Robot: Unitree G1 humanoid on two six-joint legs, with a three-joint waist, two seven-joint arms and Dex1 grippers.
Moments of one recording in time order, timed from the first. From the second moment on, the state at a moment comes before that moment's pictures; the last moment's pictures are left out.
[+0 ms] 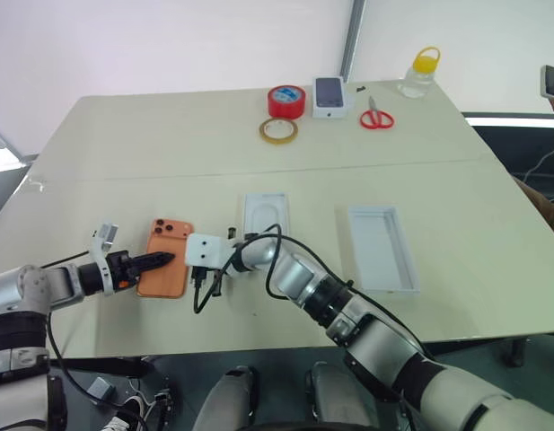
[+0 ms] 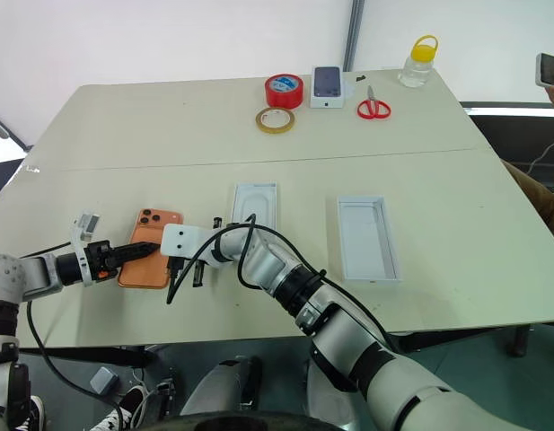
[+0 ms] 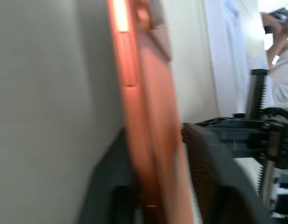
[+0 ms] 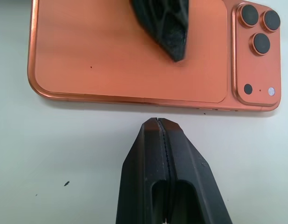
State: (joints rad) left arm -0.37 0.77 0.29 0.43 -0.68 1.20 -0.97; right arm -0.81 0.10 0.62 0.56 -0.27 0.25 0.74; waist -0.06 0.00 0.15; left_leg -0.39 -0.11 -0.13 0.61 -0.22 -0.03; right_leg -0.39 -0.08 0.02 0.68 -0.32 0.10
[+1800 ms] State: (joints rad) left arm -0.49 0.50 0.72 0.32 -1.08 1.41 -0.55; right arm -0.50 -0.41 0.38 0.00 0.07 0.11 1.09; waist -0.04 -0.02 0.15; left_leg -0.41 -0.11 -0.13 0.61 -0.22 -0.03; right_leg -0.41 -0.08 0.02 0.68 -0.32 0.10
